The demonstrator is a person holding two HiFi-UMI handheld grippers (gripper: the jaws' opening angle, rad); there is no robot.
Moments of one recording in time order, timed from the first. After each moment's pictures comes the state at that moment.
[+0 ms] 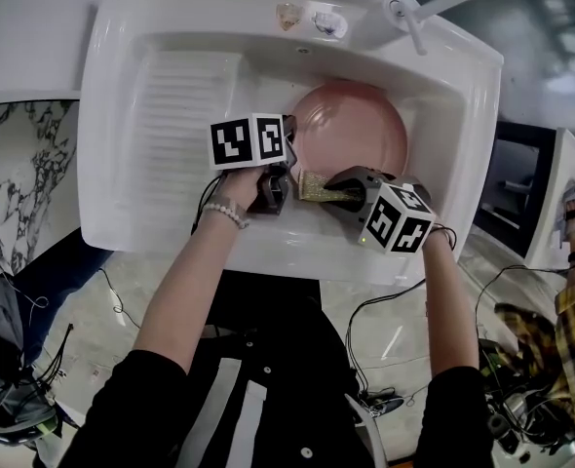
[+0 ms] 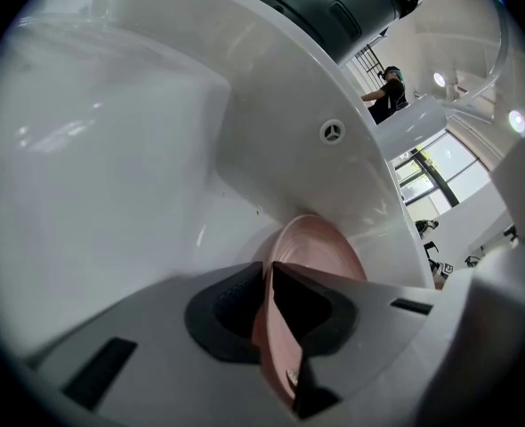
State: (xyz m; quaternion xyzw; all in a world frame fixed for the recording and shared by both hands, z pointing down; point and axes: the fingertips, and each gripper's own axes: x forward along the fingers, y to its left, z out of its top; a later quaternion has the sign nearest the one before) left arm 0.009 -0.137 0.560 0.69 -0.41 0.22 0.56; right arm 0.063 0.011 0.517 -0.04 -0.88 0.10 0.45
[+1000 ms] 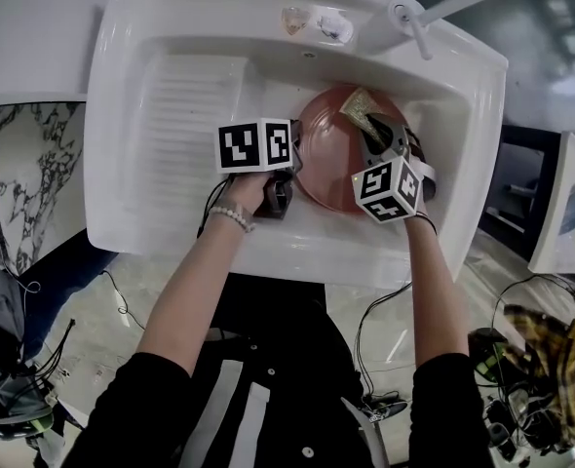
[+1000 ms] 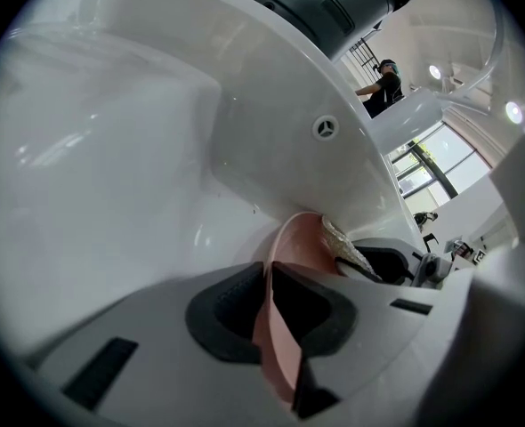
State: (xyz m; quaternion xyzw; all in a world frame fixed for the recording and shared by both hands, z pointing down) left arm 0.011 -0.138 0.561 0.70 -0.40 0.23 0.55; right arm 0.133 -0.142 0.550 0.36 -0.78 -0.01 0.51
